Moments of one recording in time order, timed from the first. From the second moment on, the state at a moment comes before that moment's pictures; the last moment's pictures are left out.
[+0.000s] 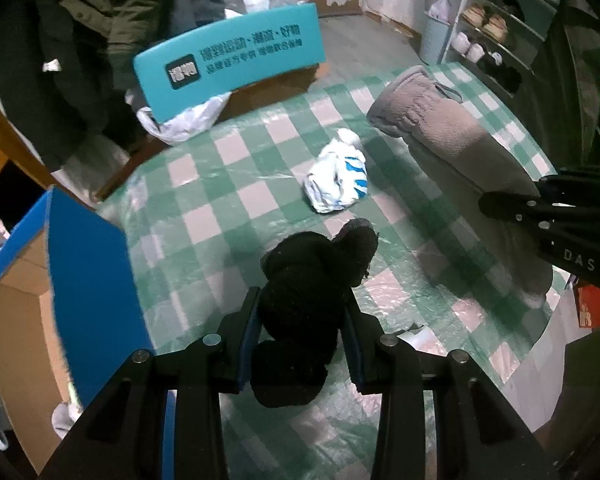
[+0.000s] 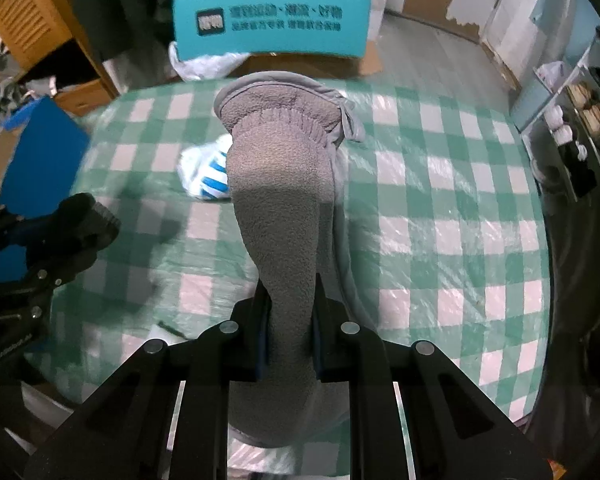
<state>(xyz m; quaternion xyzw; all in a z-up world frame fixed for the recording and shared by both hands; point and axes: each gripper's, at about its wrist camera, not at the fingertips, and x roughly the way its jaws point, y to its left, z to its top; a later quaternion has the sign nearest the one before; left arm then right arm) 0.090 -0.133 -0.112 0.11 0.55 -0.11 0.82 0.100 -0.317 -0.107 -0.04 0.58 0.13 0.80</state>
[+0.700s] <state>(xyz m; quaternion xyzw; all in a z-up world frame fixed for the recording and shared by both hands) 0.061 -0.100 -0.067 0.11 0.52 -0.08 0.84 0.092 -0.271 -0.046 -0.04 0.53 0.20 0.82</state>
